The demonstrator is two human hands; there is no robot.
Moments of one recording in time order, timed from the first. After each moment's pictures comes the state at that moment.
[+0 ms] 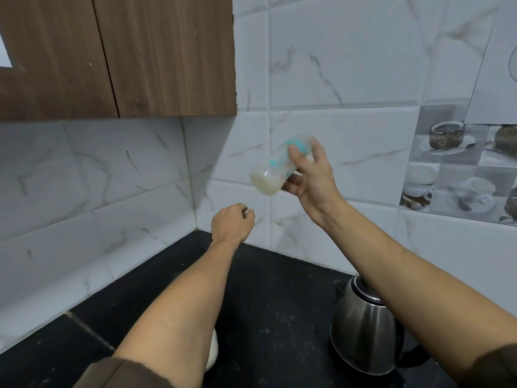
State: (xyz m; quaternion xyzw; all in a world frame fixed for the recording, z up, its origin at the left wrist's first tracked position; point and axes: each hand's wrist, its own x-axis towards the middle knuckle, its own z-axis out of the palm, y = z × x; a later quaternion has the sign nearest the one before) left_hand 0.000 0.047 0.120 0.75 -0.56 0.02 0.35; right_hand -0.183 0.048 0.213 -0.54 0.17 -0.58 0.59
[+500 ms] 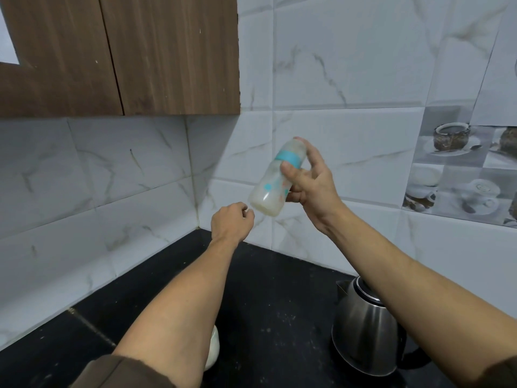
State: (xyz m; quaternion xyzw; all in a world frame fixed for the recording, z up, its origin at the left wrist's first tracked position) left_hand 0.008 0.046 0.117 0.76 -0.56 0.03 0.34; right_hand -0.183 0.060 0.201 -0.60 0.17 -0.56 0.55
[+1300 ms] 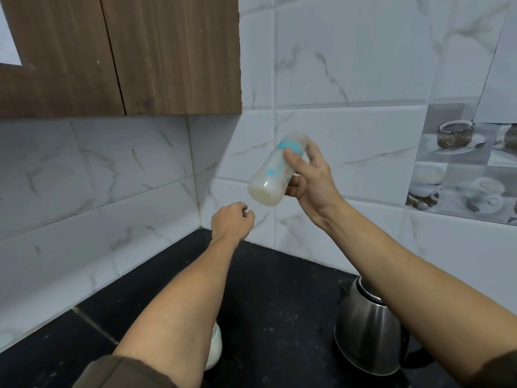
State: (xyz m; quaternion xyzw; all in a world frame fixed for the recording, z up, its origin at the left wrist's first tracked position) left_hand 0.016 0.039 0.113 0.76 -0.55 0.04 0.34; right_hand -0.174 0.057 0.209 -0.56 0.15 -0.56 0.59
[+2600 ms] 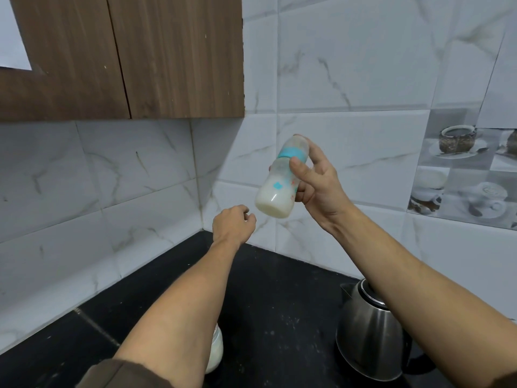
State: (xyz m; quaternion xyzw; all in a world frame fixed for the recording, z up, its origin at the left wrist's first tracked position) left_hand 0.019 0.038 0.112 0.76 -0.56 0.06 0.33; right_hand -0.186 0.057 0.204 -0.62 0.12 -0.53 0.57
